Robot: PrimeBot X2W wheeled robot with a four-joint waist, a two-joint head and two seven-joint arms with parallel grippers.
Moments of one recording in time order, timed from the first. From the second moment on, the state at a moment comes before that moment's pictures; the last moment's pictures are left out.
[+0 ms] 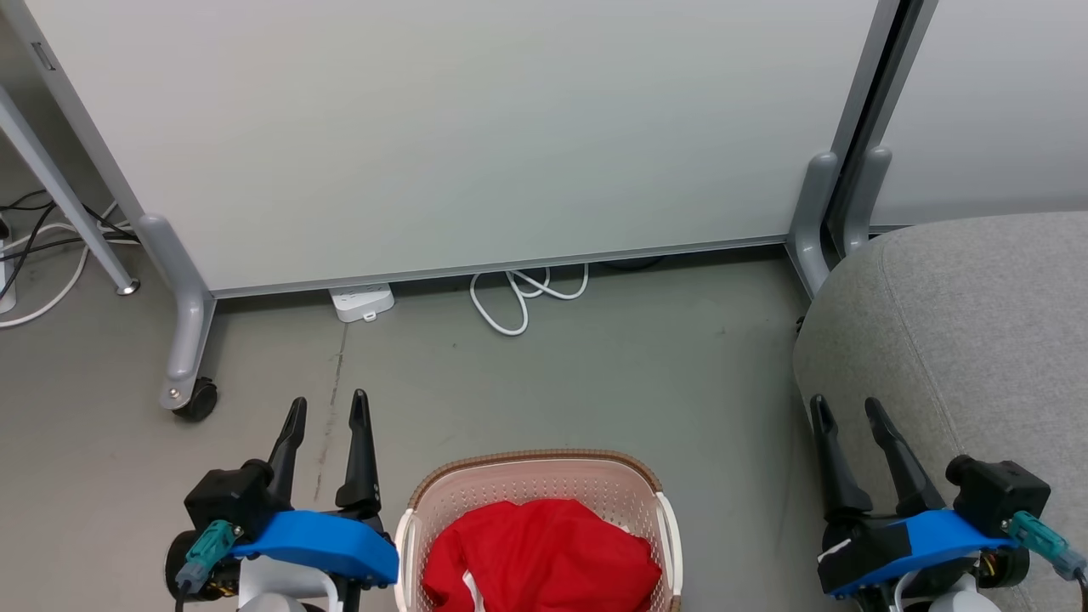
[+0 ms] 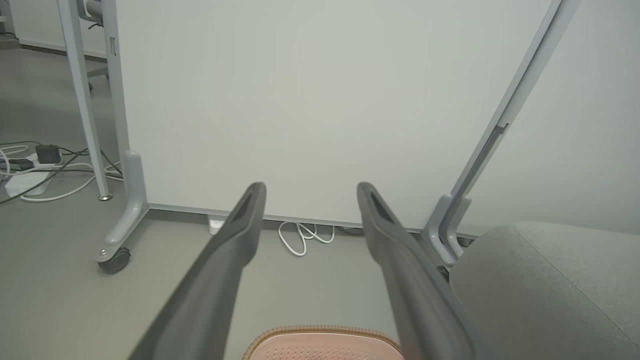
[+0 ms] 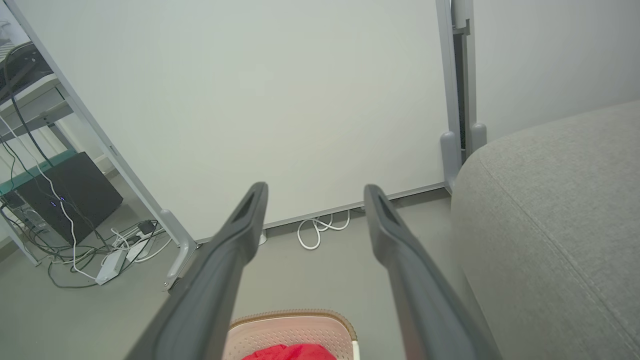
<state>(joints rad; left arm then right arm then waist) -0.10 0.05 -0.11 0.29 -0.34 -0.06 -0.19 -0.09 -0.05 0.01 0.27 0.36 0.13 -0.19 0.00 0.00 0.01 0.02</state>
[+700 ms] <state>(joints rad) -0.11 0.05 -0.14 0.31 -0.19 -0.05 -0.23 -0.09 -0.05 0.02 0.28 0.19 0.13 -0.23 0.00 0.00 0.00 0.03</state>
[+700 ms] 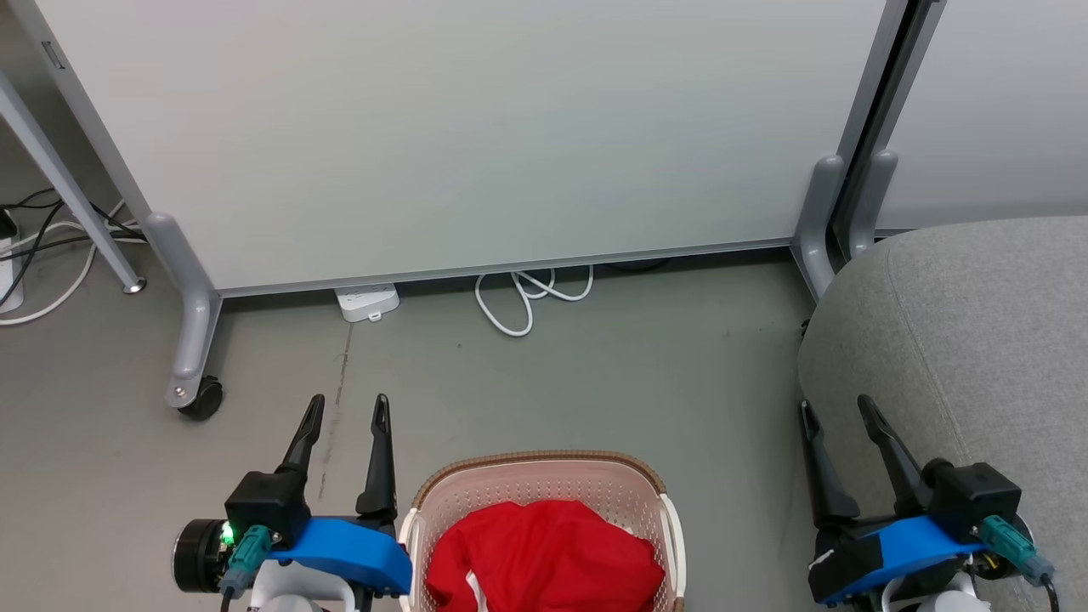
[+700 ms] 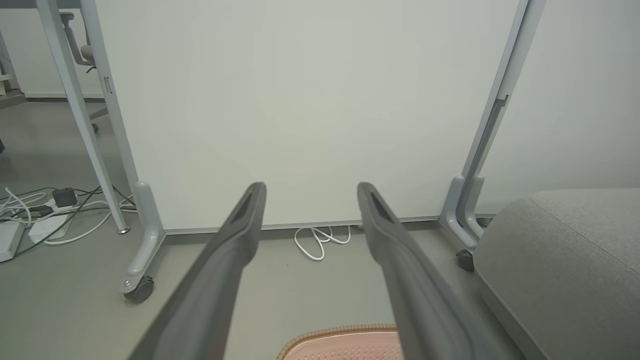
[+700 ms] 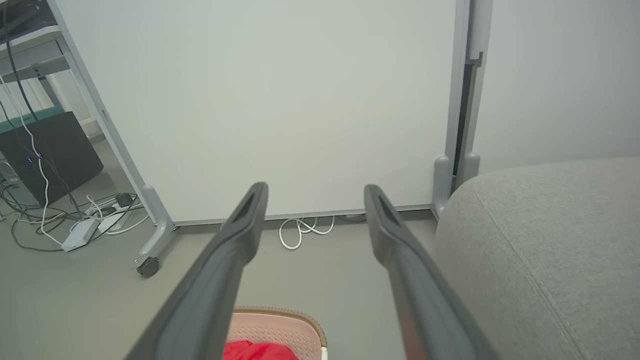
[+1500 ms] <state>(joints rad) -0.11 0.05 -0.16 0.37 -0.11 -0.05 -0.26 -0.10 -0.05 0.02 0.33 0.06 0.13 -0.26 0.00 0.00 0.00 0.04</state>
